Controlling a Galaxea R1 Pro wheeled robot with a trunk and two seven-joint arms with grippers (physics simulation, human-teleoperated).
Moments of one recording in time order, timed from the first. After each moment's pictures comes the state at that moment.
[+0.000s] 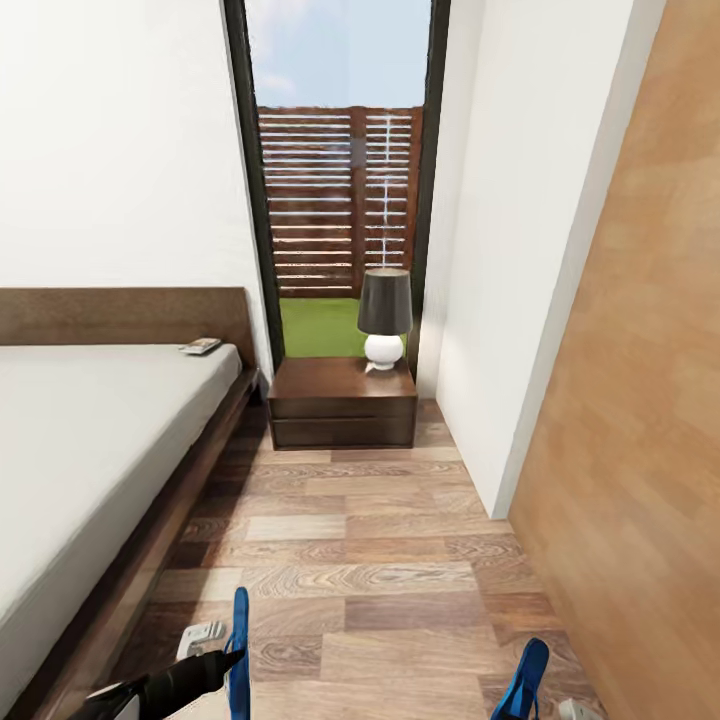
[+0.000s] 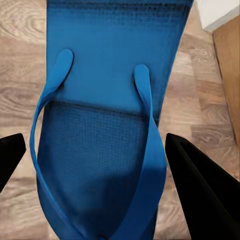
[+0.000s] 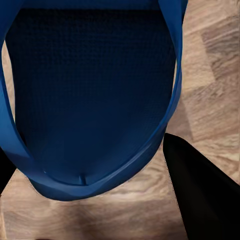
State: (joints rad) left arm -0.51 0.17 0.42 -0.15 -0.12 0.03 -0.76; right arm -0.37 -0.24 -0.07 -0.14 -0.39 0.10 0.63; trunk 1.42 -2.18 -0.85
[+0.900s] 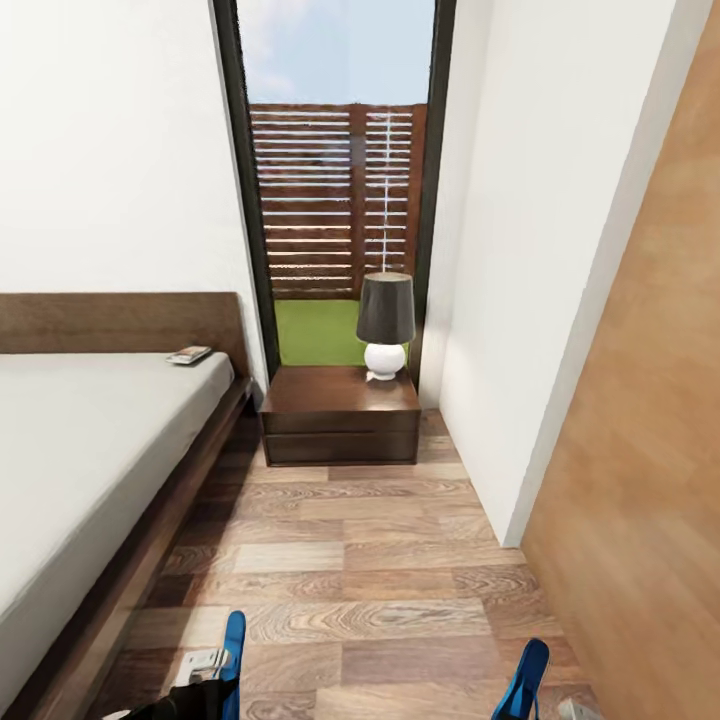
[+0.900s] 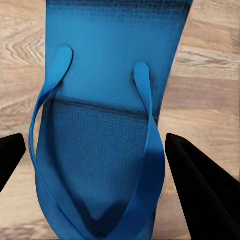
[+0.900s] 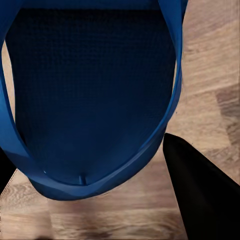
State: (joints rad) left arm -0.51 0.16 0.43 -0.03 -0.23 -0.11 -0.56; right arm -0.37 -0.24 -0.07 -0.14 -0.39 0.10 0.63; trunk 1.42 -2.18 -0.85
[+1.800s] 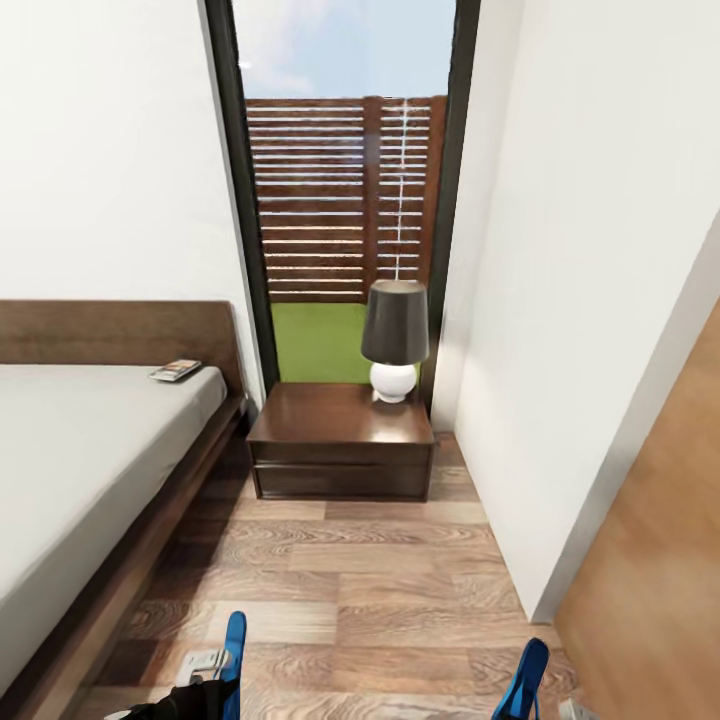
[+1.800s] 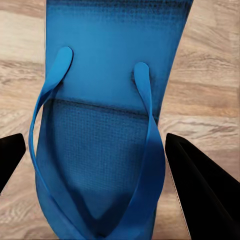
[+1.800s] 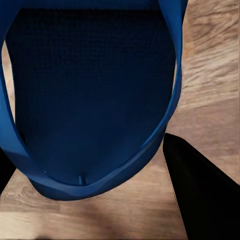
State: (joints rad) left arm -0.51 0.16 0.42 -0.03 -0.23 -0.11 -0.56; right arm -0.37 -0.24 -0.07 -0.14 -0.39 0.10 0.63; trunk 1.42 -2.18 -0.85
